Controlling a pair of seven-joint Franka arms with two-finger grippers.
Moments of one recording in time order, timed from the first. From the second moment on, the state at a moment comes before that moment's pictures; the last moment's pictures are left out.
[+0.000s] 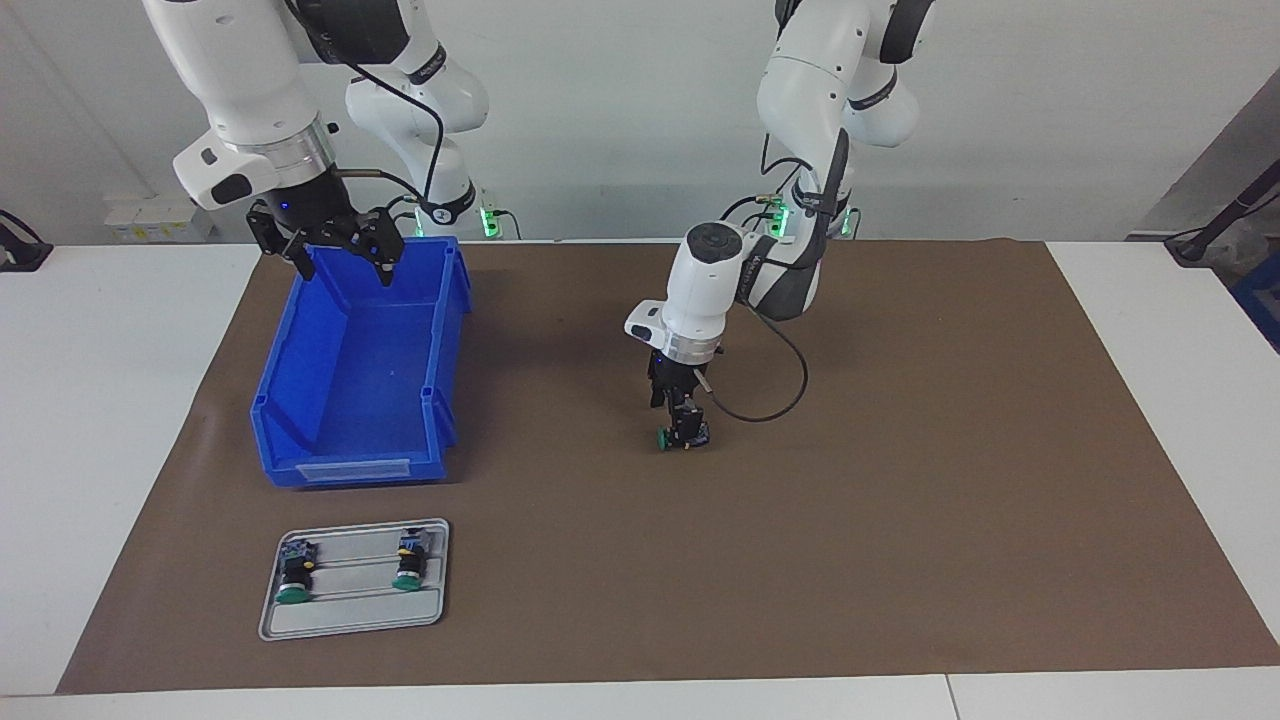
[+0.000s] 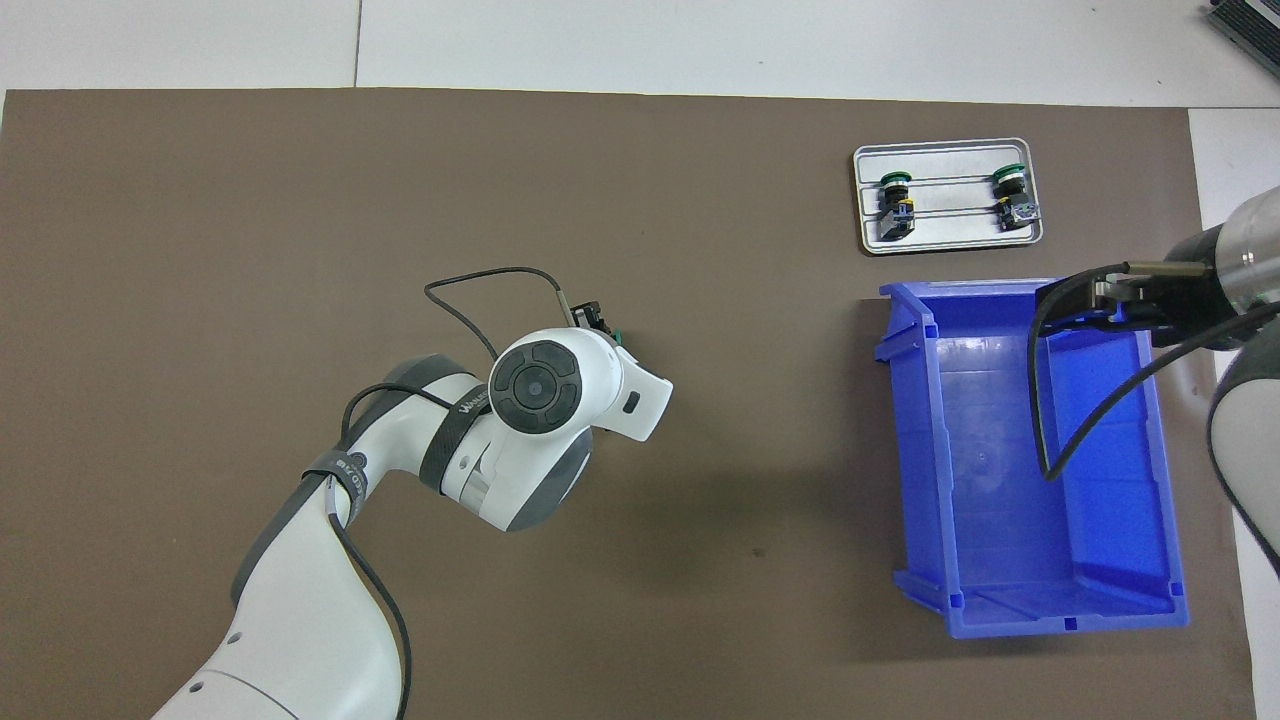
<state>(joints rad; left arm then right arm) -0.65 0.40 0.00 -1.94 -0.03 2.60 0.71 0.03 0.00 0.05 -1.59 -0.02 1.58 0.19</state>
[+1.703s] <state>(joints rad) -0.67 0.41 0.01 -1.89 -0.03 2.54 0.81 0.03 0.00 0.05 -1.59 -0.02 1.58 0.19</state>
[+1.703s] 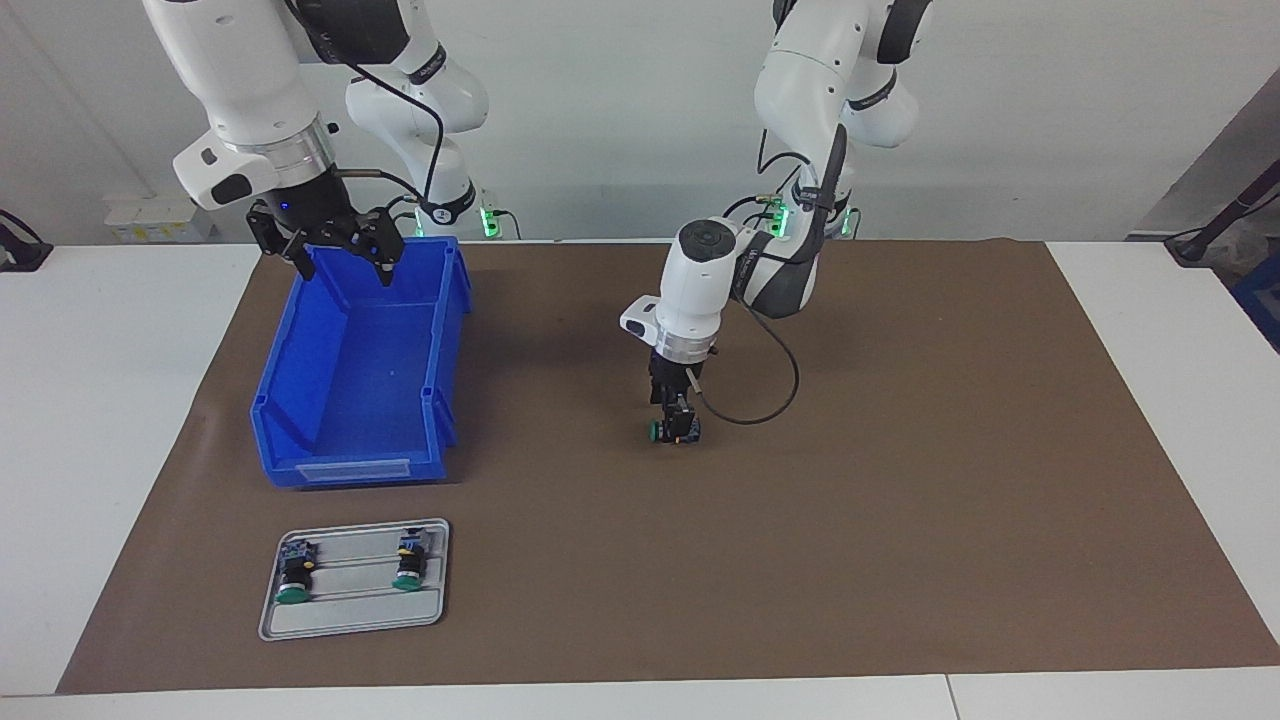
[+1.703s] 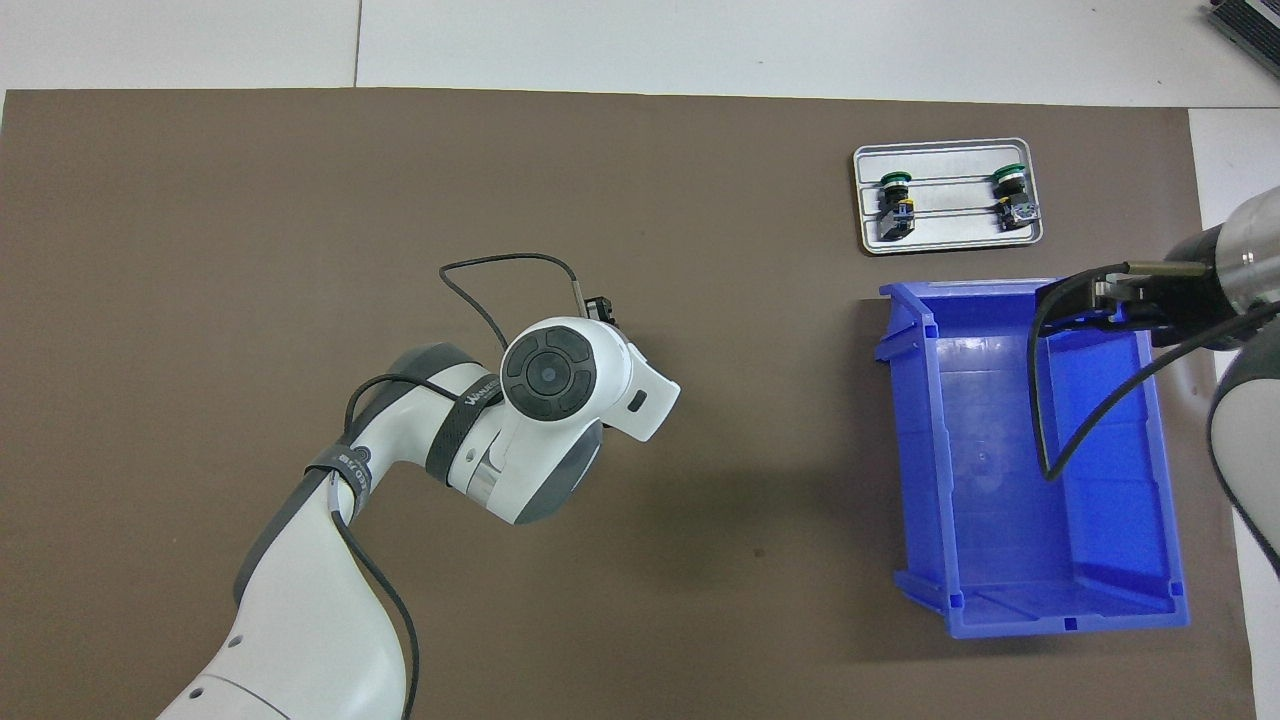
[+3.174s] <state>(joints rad) -0.67 0.43 0.01 -1.94 -0.03 2.65 0.79 0.03 0.00 0.05 -1.59 -0.02 1.58 0.19</state>
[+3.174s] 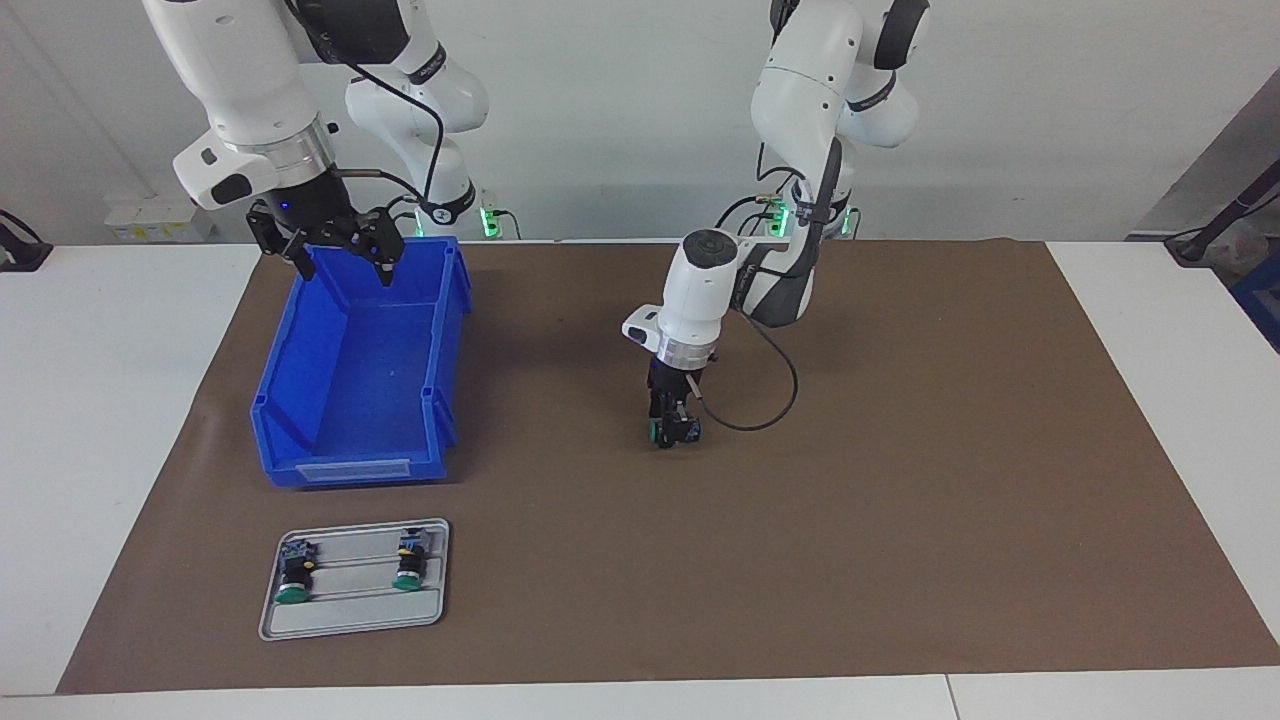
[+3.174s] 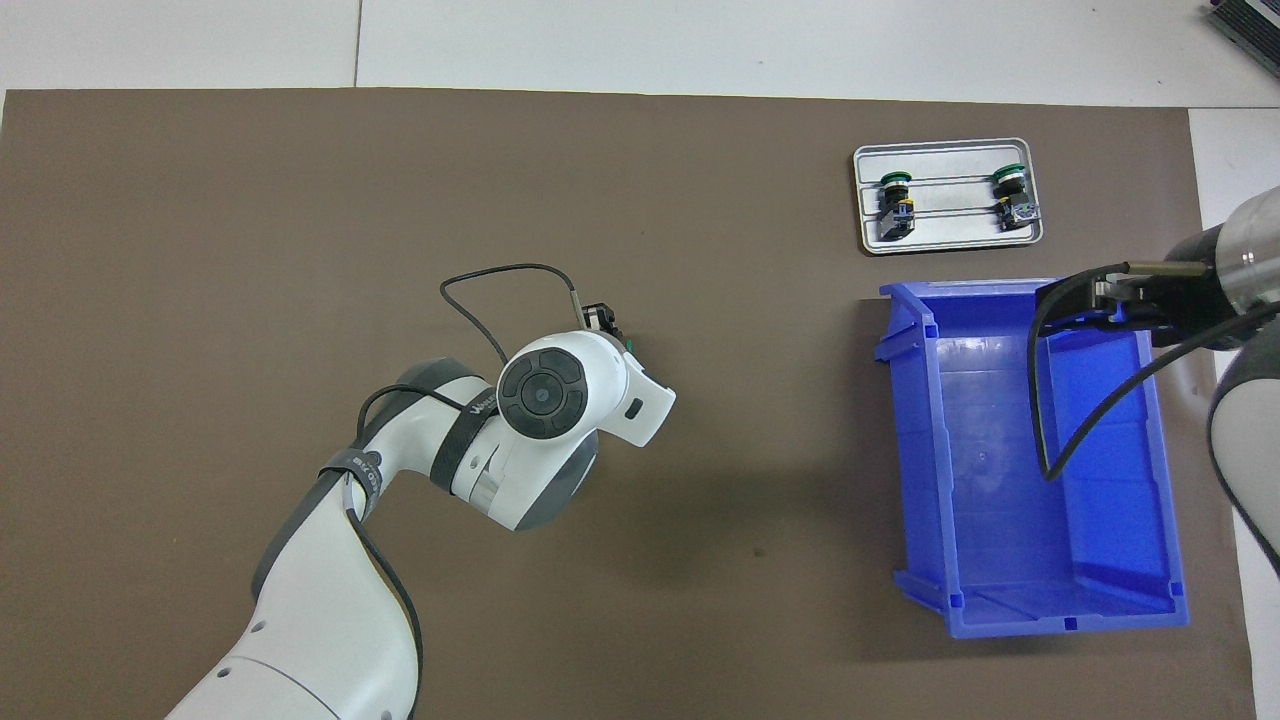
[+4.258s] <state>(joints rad) -0.56 0.43 0.03 -1.88 -0.04 2.61 0.74 0.03 0.00 0.05 -1.59 -0.02 1.58 0.19</state>
